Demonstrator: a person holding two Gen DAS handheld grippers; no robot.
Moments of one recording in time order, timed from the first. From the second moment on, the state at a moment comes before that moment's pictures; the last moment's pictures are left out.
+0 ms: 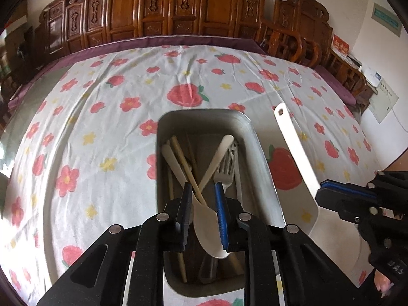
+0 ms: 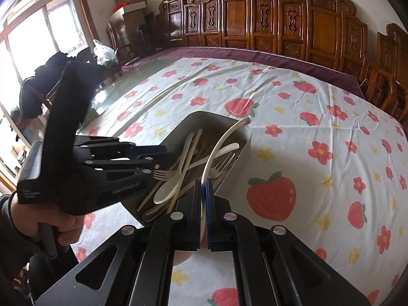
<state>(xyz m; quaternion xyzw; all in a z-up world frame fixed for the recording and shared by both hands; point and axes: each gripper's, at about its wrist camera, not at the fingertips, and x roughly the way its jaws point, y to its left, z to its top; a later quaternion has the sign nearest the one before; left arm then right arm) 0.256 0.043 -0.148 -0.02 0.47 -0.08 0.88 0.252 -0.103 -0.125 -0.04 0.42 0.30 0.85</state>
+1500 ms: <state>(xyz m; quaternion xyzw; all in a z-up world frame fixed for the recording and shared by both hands) 0.230 0.118 -0.131 -0.01 0.45 -0.02 0.89 0.281 -0.047 -0.160 -0.03 0.44 0.30 0.85</state>
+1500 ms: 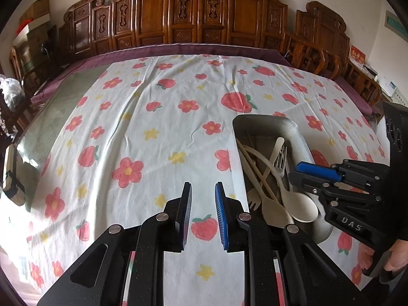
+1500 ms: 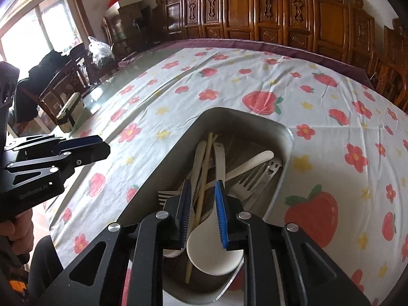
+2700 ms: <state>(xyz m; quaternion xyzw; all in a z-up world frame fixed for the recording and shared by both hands) 0.114 0.008 -0.065 0.03 0.36 -0.04 0.93 0.128 -0.214 -0.065 0.04 0.33 0.15 0.93</state>
